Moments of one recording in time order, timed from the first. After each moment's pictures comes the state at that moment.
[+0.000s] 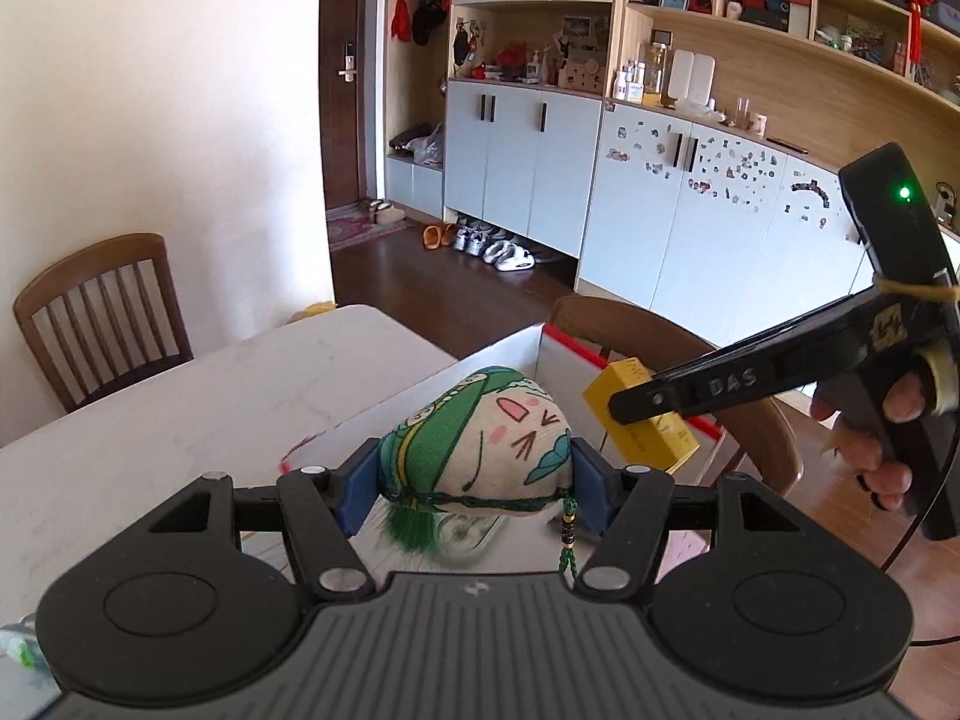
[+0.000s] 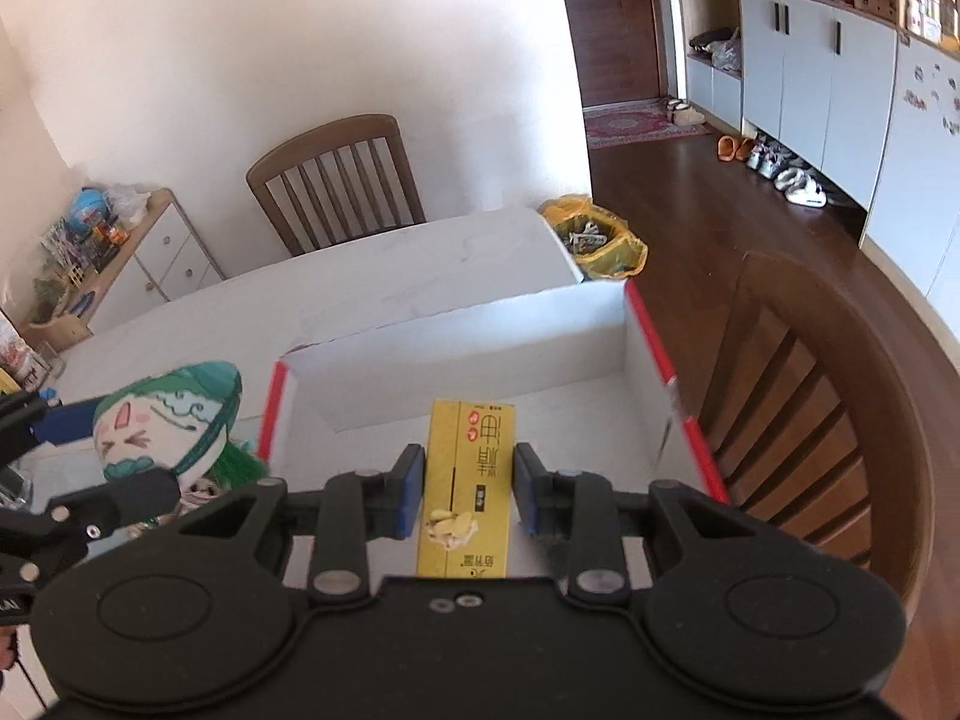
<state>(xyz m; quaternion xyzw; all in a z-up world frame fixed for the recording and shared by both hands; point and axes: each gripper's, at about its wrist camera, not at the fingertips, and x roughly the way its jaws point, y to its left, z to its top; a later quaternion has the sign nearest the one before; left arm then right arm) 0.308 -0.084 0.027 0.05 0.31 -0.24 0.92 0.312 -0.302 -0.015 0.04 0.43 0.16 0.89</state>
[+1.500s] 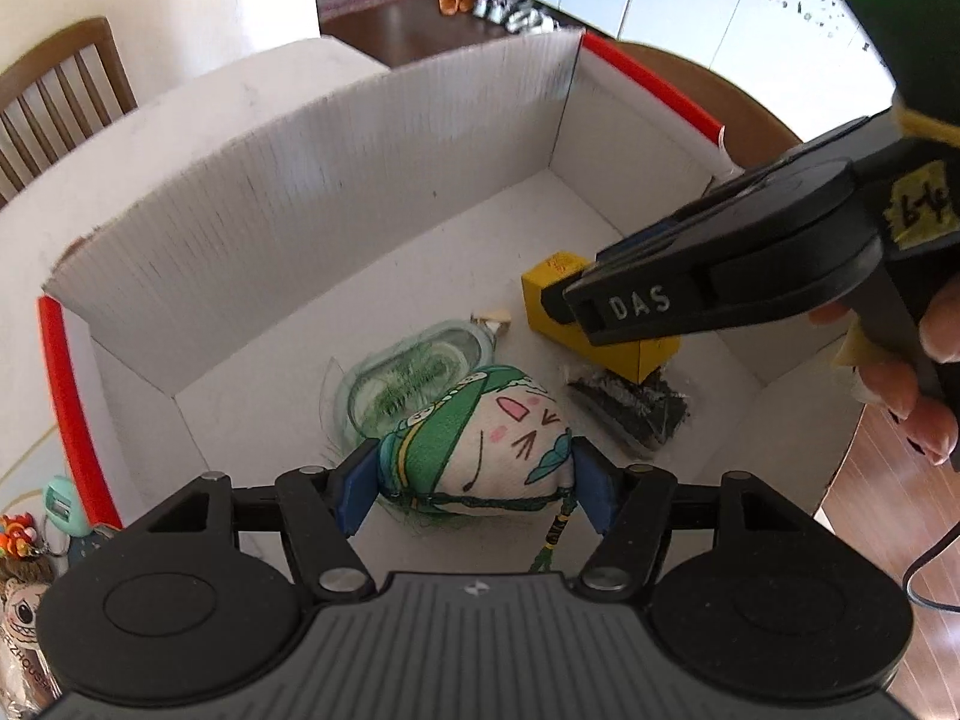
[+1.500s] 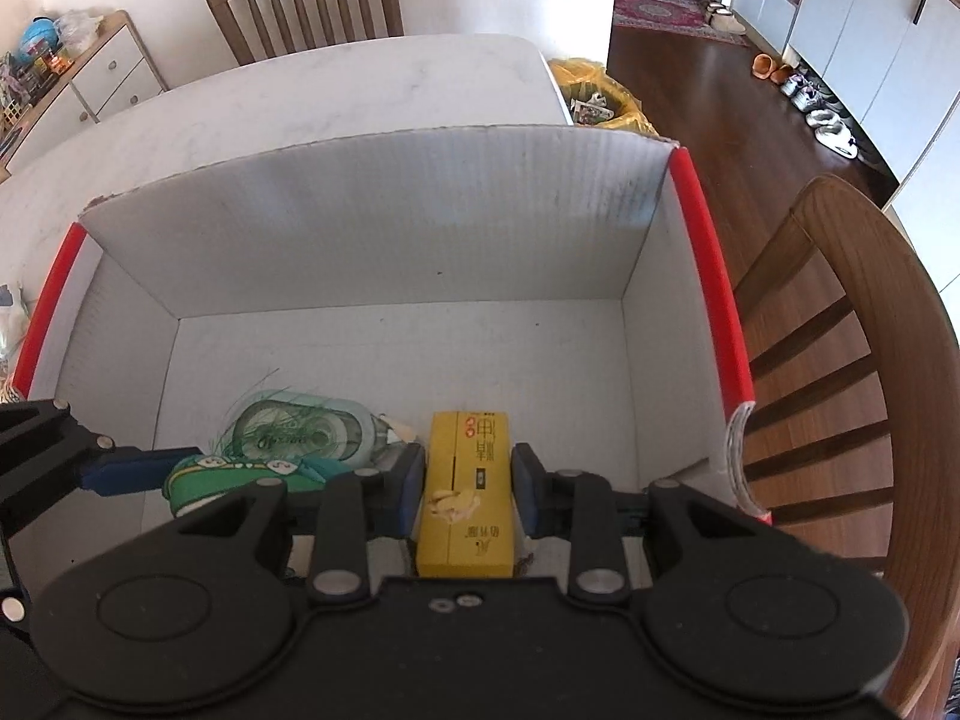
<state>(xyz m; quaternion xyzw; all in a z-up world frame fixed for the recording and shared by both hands) 0.407 -0.154 -0.113 0.08 0.54 -0.20 0.81 0.412 -0.279 -0.126 -0.06 0.55 0.17 0.81</state>
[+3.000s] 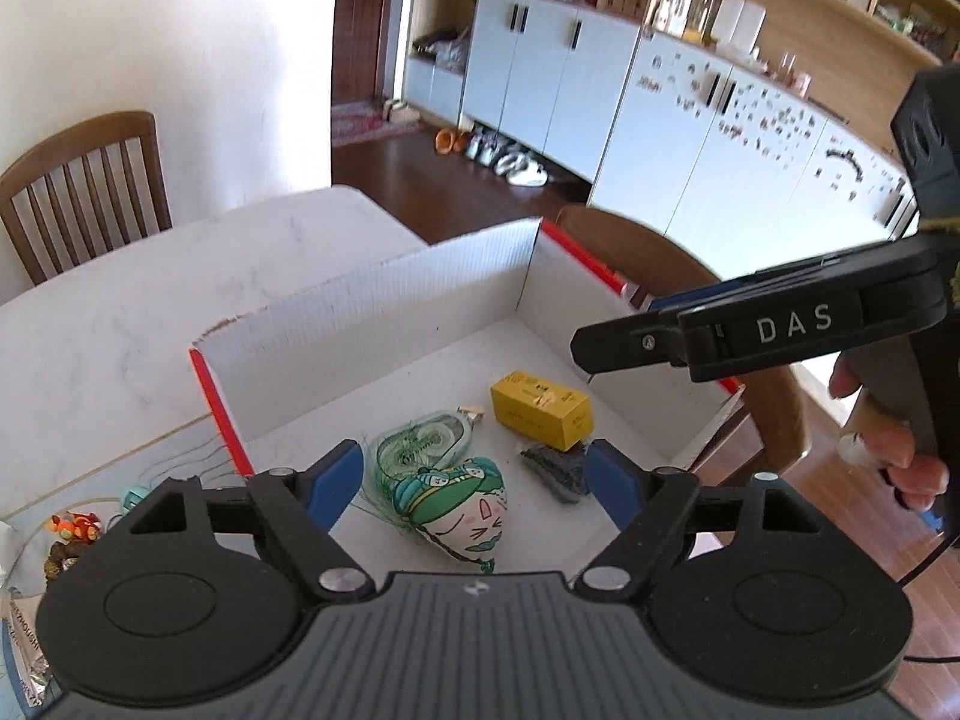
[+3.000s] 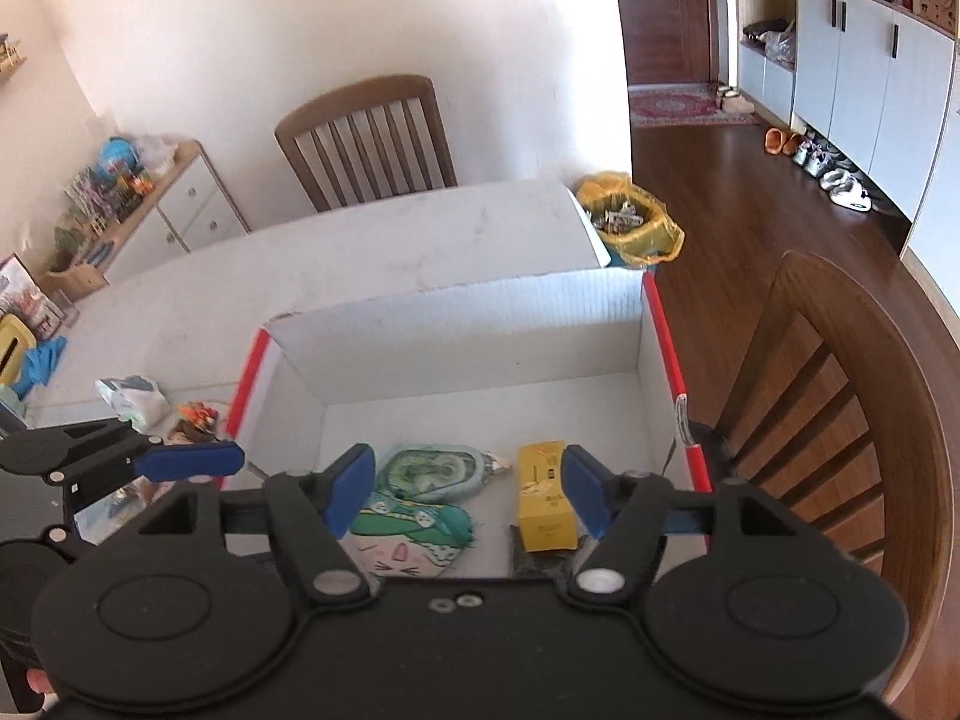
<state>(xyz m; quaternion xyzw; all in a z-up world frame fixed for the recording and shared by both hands) 0.334 -0.111 -0.028 0.02 0.41 -0.22 0.89 0.331 -0.315 -0.028 0.04 0.44 0.21 0.87</state>
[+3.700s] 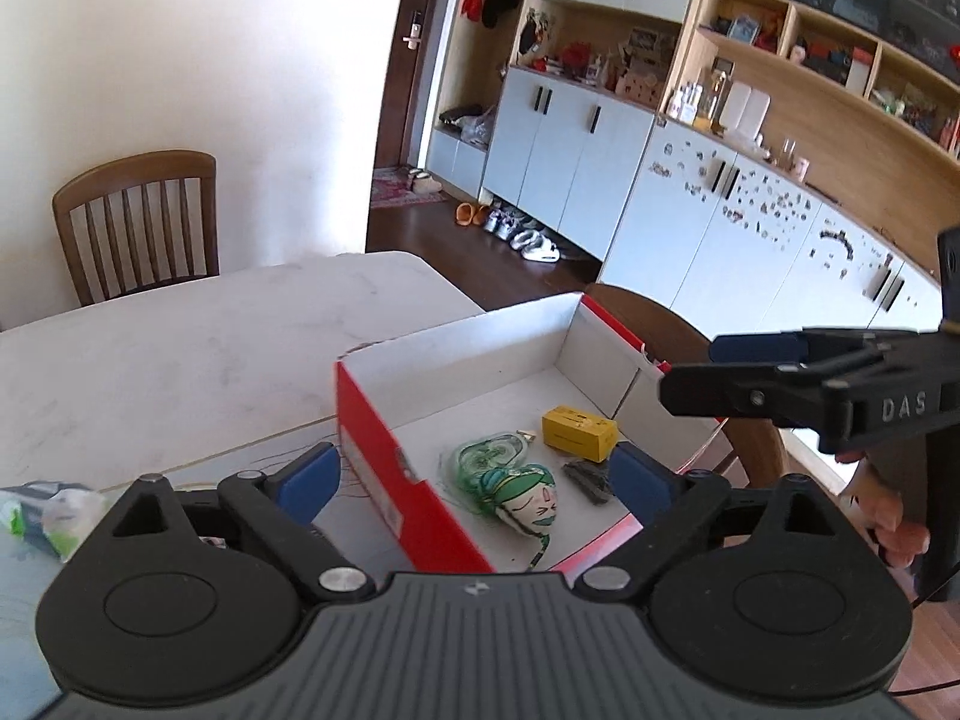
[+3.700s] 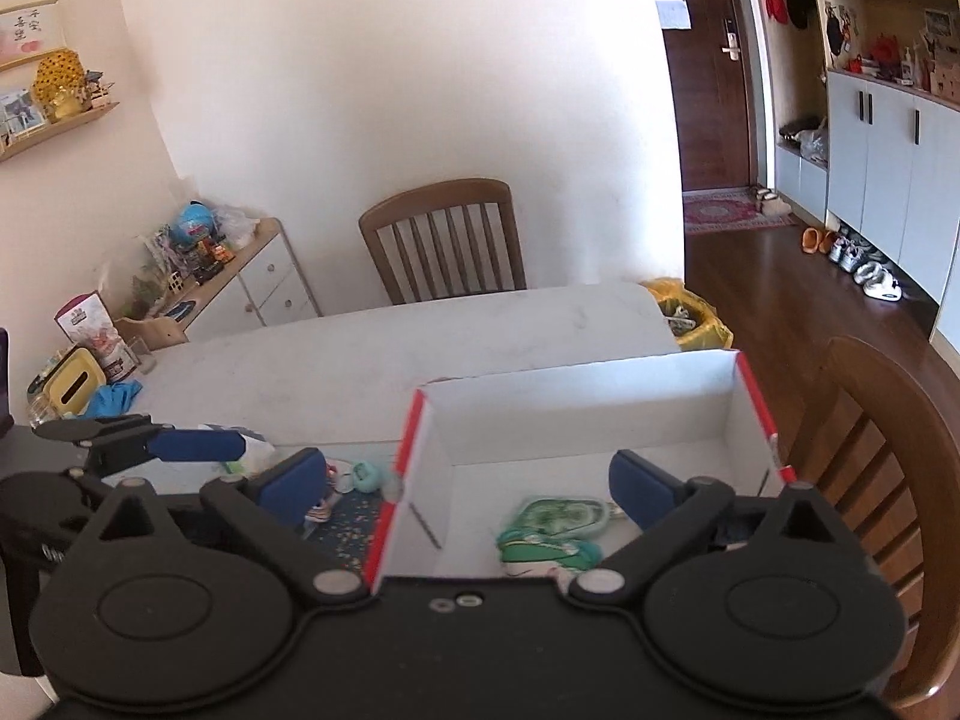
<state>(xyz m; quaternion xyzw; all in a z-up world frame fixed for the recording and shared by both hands) 0.273 -0.009 0.013 -0.03 0.34 -0.20 0.92 0.252 -0.270 0.015 0.05 0.33 0.25 0.91</state>
